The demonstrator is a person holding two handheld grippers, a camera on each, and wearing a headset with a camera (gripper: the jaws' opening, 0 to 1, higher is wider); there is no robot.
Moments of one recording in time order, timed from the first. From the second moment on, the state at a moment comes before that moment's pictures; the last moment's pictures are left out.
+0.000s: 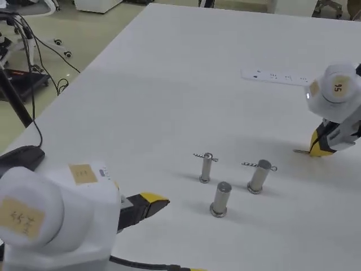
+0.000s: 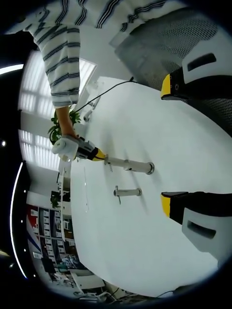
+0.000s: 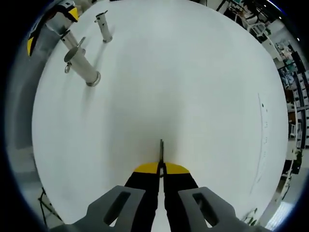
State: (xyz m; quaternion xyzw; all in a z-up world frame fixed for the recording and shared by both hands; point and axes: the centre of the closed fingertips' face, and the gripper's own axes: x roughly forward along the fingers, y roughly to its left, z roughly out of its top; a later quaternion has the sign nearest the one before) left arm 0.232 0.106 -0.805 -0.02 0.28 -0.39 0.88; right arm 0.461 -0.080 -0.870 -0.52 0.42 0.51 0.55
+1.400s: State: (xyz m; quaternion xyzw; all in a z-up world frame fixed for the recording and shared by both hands) left arm 0.261 0.095 -0.785 -0.02 0.26 -0.40 0.88; right arm 0.355 -0.058 -0.780 -0.40 0.24 0.48 0.74
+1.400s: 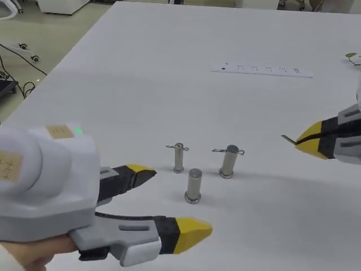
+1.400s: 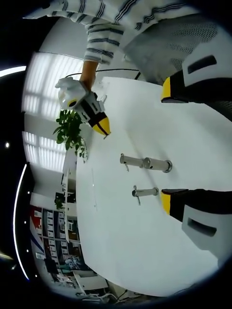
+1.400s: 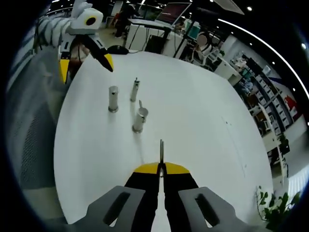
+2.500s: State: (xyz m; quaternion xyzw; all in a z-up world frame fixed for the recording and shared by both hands) left arm 0.293 0.045 -0.755 -0.13 0.25 -0.43 0.86; right arm 0.288 0.003 -0.772 -0.40 0.14 0.53 0.74
